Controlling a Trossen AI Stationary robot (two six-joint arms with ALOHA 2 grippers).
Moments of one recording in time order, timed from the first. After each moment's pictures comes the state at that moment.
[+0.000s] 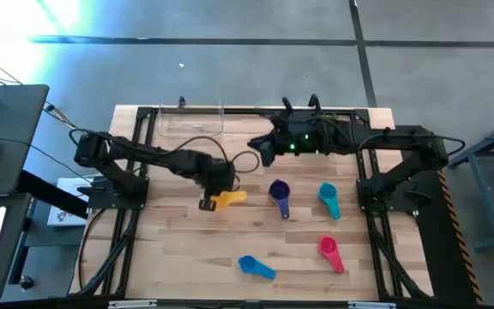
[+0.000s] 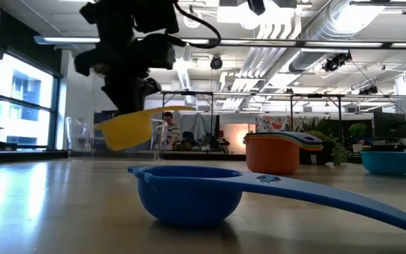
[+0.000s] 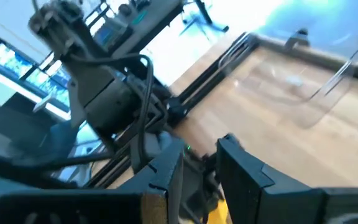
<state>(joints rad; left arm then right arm) 0.00 1.62 1.07 -0.70 0.00 0.17 -0.05 1.47 1.49 -0.41 0.15 0.69</state>
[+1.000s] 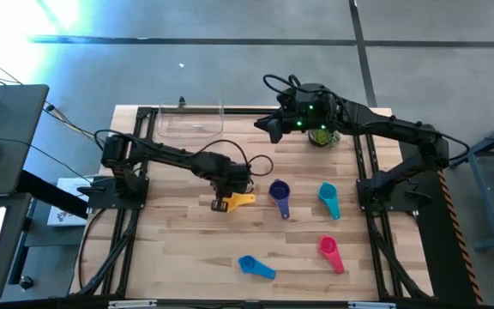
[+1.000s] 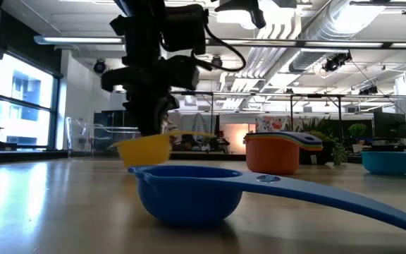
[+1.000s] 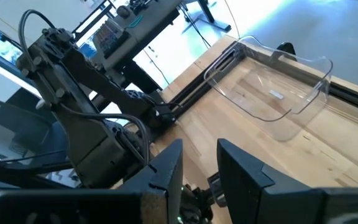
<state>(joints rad) 0.01 1.85 1.25 -0.78 0.02 0.18 -0.26 1.45 1.49 -0.43 -0.08 0.59</state>
